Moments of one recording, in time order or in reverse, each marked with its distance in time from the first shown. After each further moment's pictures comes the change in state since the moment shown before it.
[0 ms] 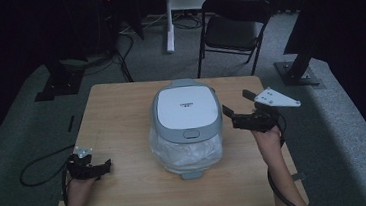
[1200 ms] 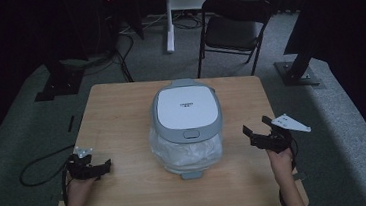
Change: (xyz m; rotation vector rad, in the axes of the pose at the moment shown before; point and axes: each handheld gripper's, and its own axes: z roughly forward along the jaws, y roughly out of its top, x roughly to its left) left arm 0.000 0.000 0.000 0.001 0.000 -0.001; right arm -0.048 -0.112 -0.018 0.105 -0.141 0.148
